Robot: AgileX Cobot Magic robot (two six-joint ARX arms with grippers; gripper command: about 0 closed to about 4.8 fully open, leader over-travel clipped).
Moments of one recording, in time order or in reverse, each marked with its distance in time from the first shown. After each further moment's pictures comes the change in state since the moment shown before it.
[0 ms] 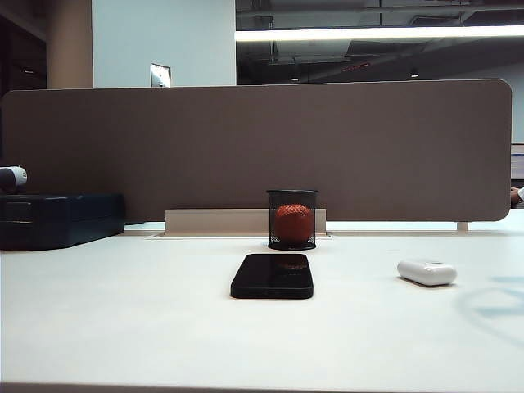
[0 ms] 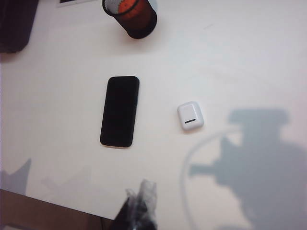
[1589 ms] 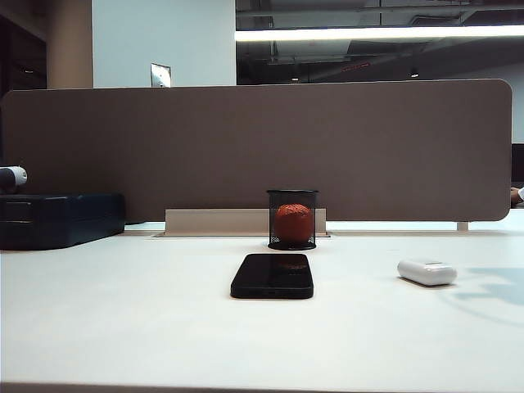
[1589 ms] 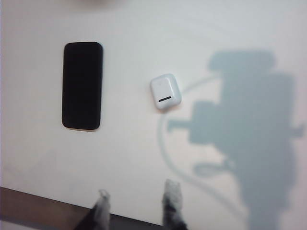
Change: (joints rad) left arm 0.000 0.000 0.000 0.000 0.000 0.000; right arm 0.001 0.148 -0.074 0.002 0.044 -0.051
